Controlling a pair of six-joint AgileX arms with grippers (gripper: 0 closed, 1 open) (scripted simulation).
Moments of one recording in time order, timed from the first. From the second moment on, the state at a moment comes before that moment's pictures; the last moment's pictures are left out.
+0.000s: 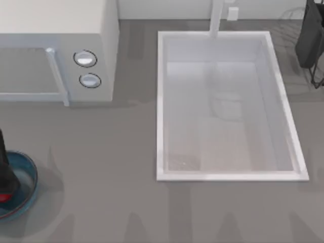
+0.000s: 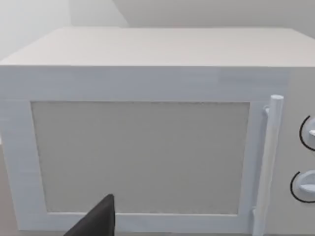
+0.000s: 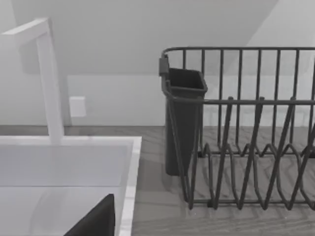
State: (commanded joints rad) left arm 0.00 0.00 0.00 0.00 0.00 0.00; right arm 0.00 0.00 0.00 0.00 0.00 0.00
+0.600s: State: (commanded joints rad) left arm 0.00 0.01 0.01 -0.01 0.00 0.00; right arm 0.00 0.00 0.00 0.00 0.00 0.00
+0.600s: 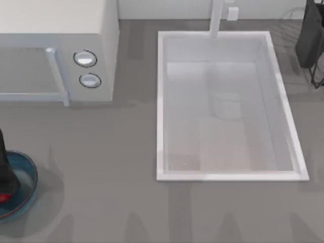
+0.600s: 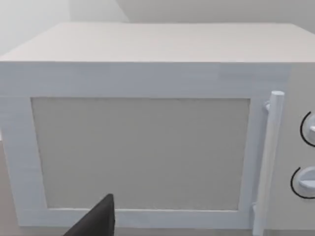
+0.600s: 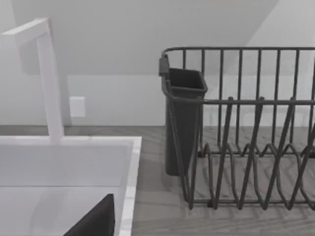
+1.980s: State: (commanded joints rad) left arm 0.08 1.47 0.97 -1.07 0.00 0.09; right arm 0.00 0.00 0.00 0.00 0.00 0.00
